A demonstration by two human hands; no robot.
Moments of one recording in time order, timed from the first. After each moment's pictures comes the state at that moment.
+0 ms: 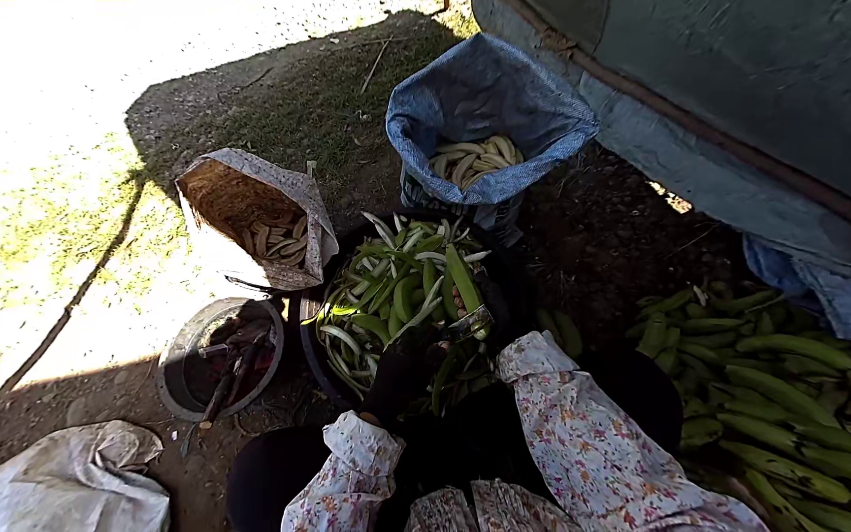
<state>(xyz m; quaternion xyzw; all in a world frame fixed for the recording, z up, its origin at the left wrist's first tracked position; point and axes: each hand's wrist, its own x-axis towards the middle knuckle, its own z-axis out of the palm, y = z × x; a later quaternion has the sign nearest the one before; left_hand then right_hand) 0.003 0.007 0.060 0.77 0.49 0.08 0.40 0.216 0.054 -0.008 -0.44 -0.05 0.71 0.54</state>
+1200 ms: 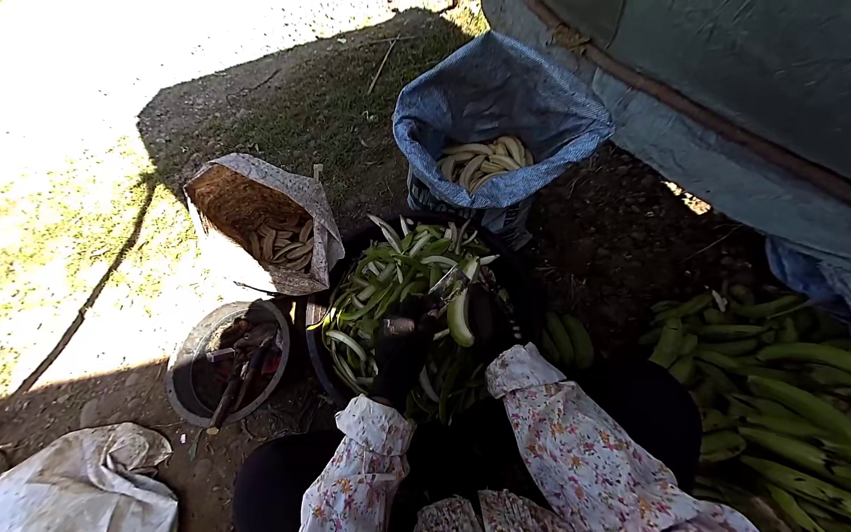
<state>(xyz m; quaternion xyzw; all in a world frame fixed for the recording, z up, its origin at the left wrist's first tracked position) 0.018 0.046 0.058 0.73 0.62 0.14 0.26 0.175 0.045 0.018 -0.58 -0.16 0.55 0.58</state>
